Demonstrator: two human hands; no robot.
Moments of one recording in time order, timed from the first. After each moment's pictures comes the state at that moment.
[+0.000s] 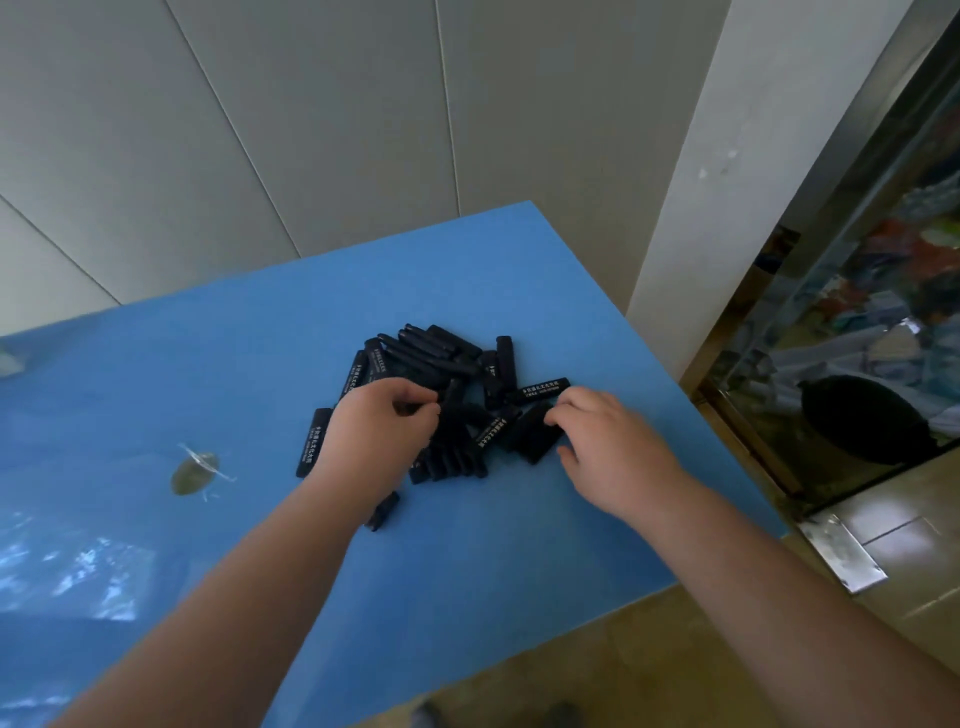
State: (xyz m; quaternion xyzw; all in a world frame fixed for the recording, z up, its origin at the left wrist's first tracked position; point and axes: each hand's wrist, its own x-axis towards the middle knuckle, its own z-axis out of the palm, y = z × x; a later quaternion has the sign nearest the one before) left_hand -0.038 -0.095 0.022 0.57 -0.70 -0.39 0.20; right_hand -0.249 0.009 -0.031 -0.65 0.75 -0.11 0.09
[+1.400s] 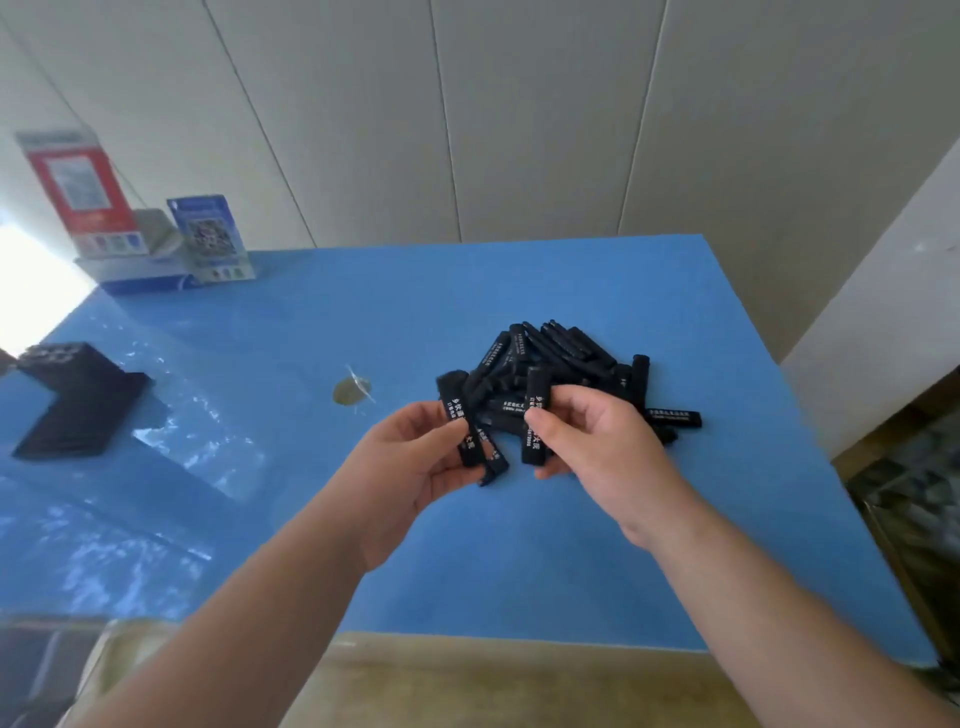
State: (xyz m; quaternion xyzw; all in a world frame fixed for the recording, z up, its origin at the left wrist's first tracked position) left_hand 0.052 -0.027 0.036 0.48 -0.36 -0.69 0.40; right_hand -0.141 -0.013 0.023 -0.49 0.53 -0.47 0.52
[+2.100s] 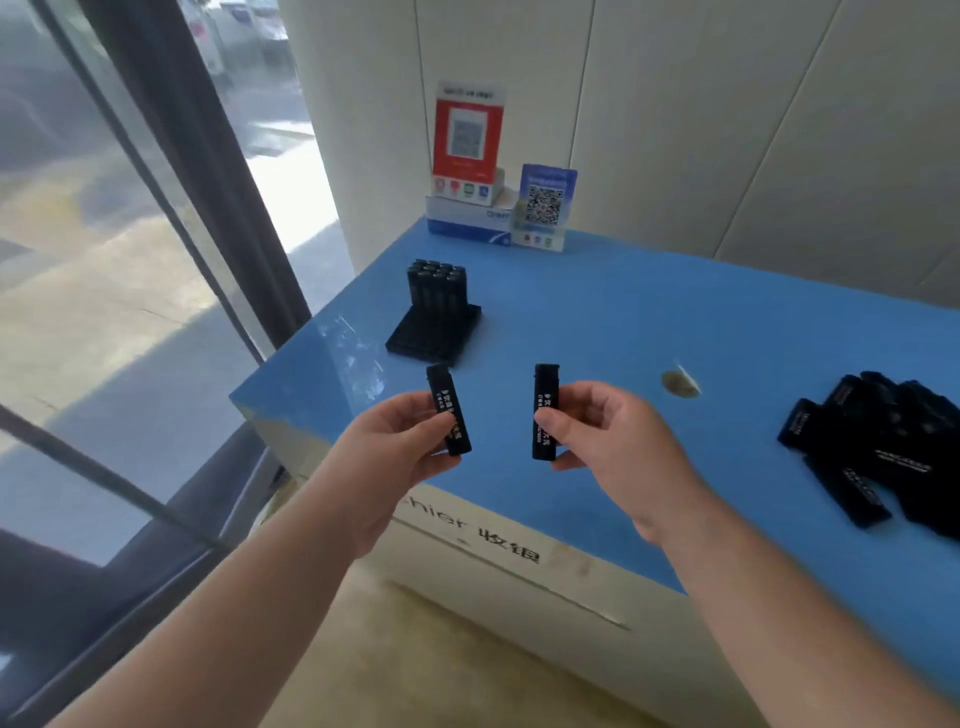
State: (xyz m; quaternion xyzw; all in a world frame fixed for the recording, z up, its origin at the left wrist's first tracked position) left_hand 0.421 0.056 0.040 0.58 -0.30 -0.56 0.52; right_hand 0.213 -0.001 0.042 -0.57 0.49 -0.35 0.56
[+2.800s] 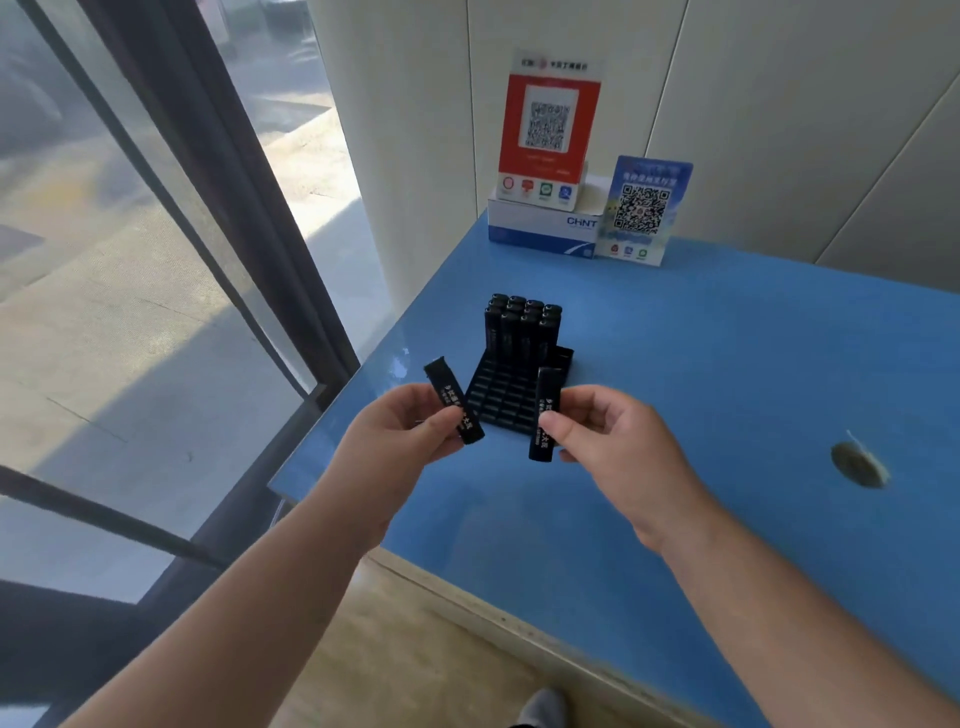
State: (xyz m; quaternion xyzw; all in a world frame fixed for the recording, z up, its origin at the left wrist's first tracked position) left_hand 0.557 -0.065 0.013 0.64 -0.34 -0.48 0.50; right_hand 0.354 -0.116 0.004 -0.57 0.50 -0.36 0.55
